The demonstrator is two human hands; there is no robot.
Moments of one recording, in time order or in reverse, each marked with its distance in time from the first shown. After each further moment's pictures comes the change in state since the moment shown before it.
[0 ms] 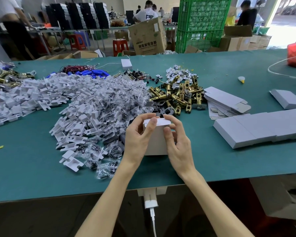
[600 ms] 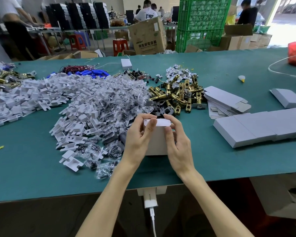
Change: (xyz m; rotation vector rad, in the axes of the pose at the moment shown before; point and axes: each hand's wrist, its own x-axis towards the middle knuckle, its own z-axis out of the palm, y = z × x) left_hand -0.001 0.003 0.000 0.142 -0.073 0.060; right_hand -0.002 -0.005 0.000 -0.005 0.000 0.008
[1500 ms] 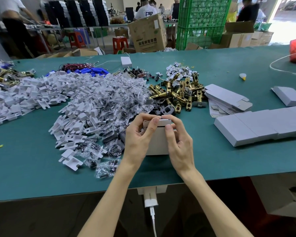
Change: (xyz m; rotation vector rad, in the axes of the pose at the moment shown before) left_hand -0.004 -0.001 0.004 -0.189 0.048 0.023; right_hand 0.001 -0.004 0.001 0.034 0.051 0.019
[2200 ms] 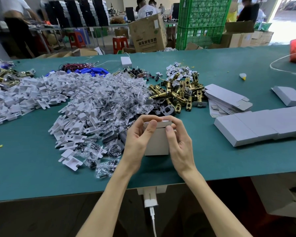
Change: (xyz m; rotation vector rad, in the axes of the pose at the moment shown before) left_hand -0.004 -0.005 -0.006 -0.196 -0.132 -0.088; right_hand -0.001 -0.005 -0.003 0.102 -0.057 0.052
